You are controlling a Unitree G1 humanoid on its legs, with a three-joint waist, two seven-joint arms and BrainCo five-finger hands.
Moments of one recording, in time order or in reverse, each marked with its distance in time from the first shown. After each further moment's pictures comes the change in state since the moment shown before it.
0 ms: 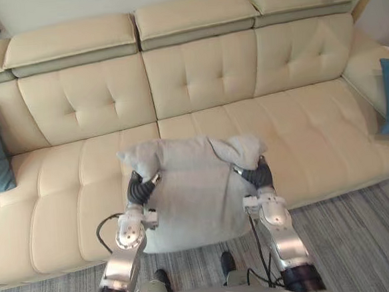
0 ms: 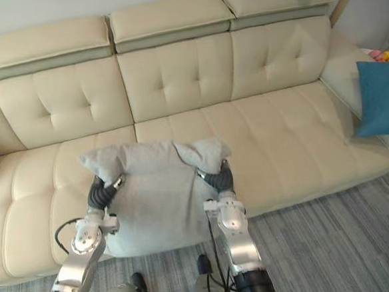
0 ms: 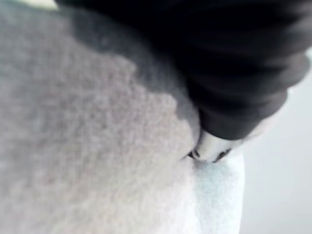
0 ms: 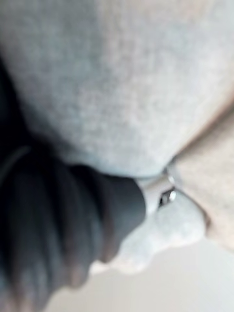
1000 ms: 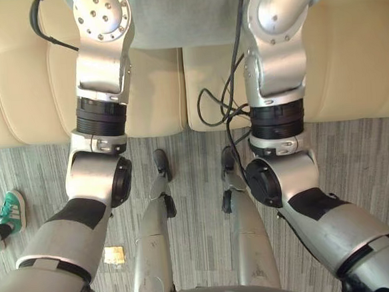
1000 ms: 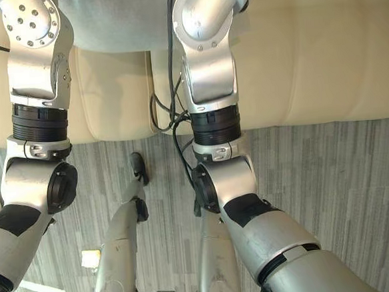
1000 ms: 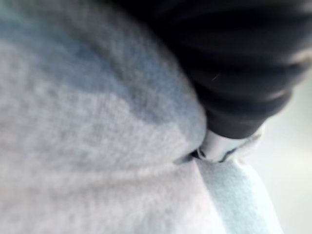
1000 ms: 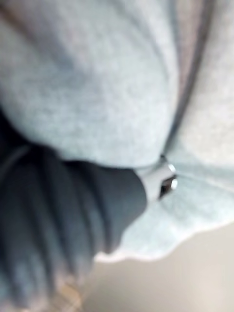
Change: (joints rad) left arm -1.324 0.081 0.222 0.303 0.073 0.036 0.367; right arm -1.230 0.050 -0.201 0.052 -0.072 0.063 -0.551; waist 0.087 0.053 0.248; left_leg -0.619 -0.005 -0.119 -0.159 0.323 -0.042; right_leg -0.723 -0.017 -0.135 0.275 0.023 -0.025
